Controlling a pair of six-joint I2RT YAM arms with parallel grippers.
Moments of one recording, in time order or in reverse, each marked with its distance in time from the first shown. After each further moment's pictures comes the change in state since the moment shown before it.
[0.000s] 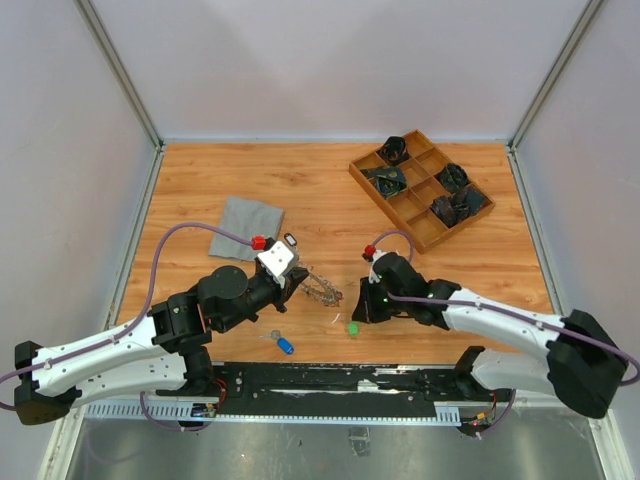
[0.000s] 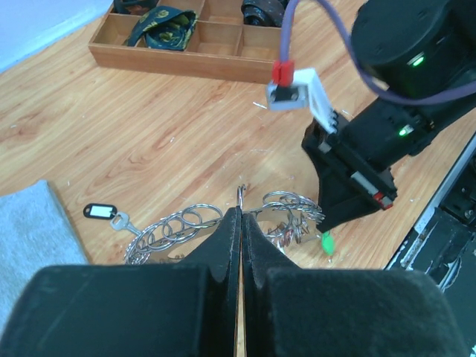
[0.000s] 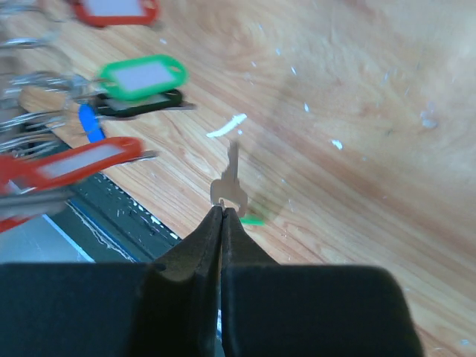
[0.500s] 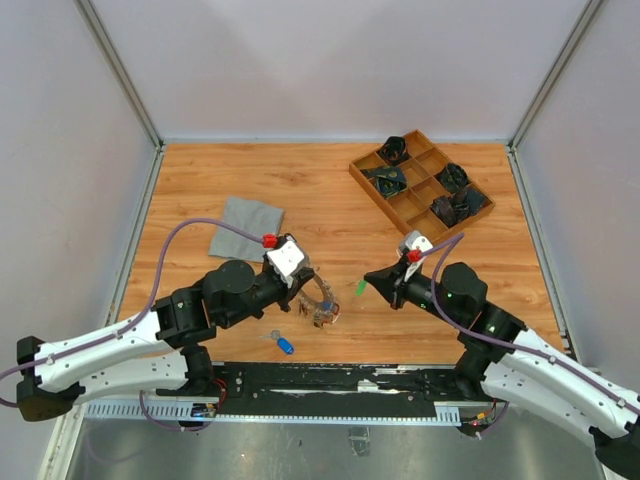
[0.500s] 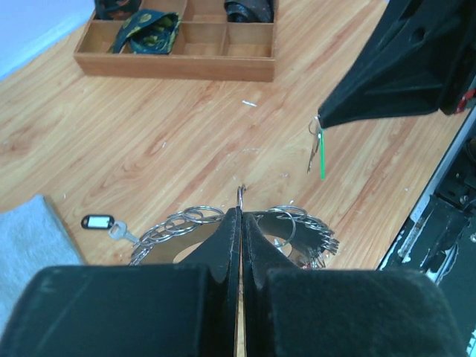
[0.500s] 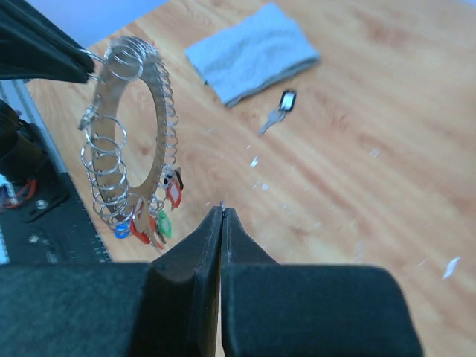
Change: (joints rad) left arm 0.000 0.043 0.051 -0.035 0.039 0.022; right arm 0.000 -0.573 -0.068 0.201 0.113 -0.491
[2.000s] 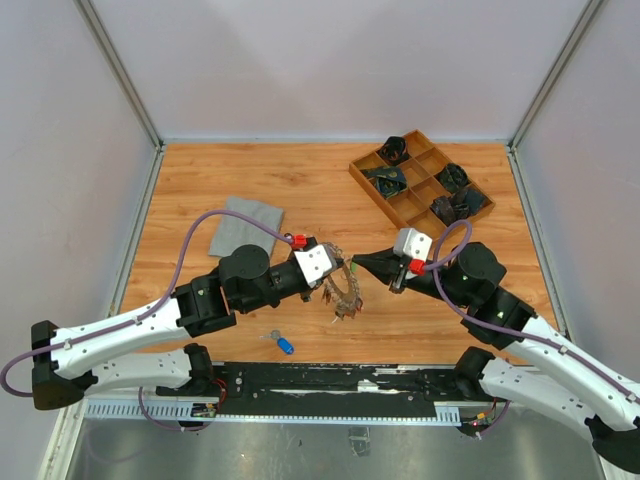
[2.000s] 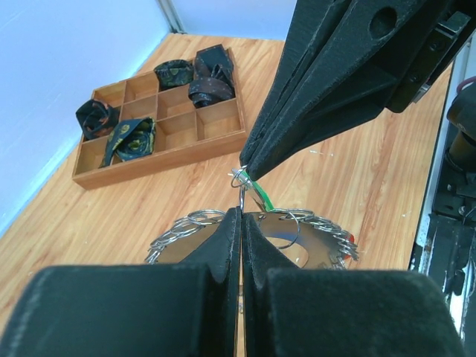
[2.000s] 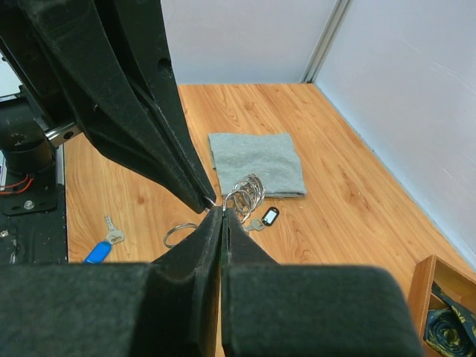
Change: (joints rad) left arm 0.000 0.178 0.123 0.178 0.206 0.282; right arm 0.000 0.075 0.234 0.066 -0.264 -0.419
